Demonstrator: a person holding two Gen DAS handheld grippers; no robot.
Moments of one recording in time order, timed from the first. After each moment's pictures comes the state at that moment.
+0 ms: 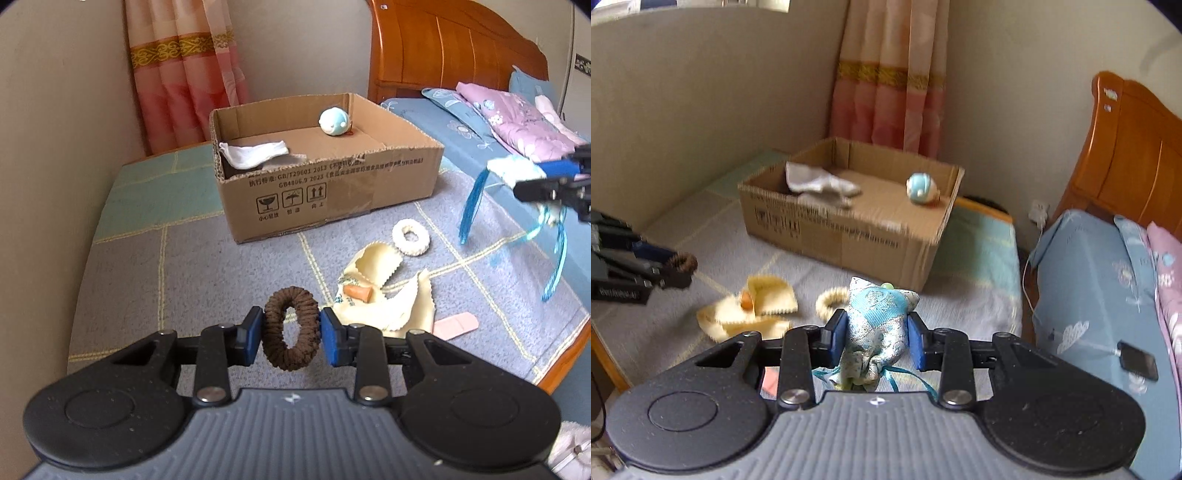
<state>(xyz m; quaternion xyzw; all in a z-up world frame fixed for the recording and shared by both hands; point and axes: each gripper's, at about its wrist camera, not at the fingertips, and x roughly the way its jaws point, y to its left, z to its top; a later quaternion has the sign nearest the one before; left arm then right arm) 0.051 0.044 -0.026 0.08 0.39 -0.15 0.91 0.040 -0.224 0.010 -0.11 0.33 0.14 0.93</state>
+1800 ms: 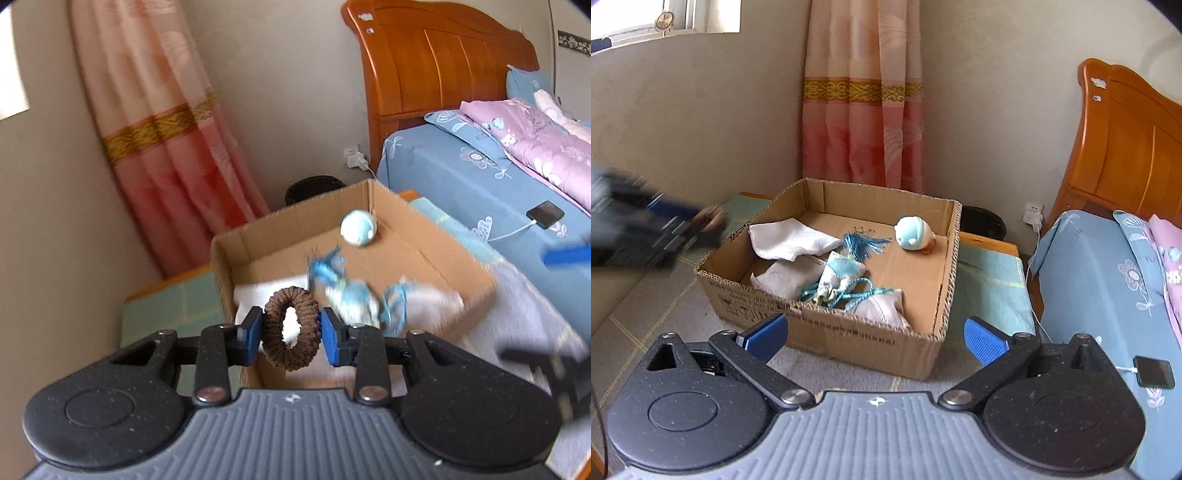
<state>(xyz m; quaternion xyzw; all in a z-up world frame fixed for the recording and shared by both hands) 0.199 -0.004 0.054 0.16 0.34 -0.16 0.91 0.127 -0.196 0.023 -0.06 0.33 0.10 0.94</state>
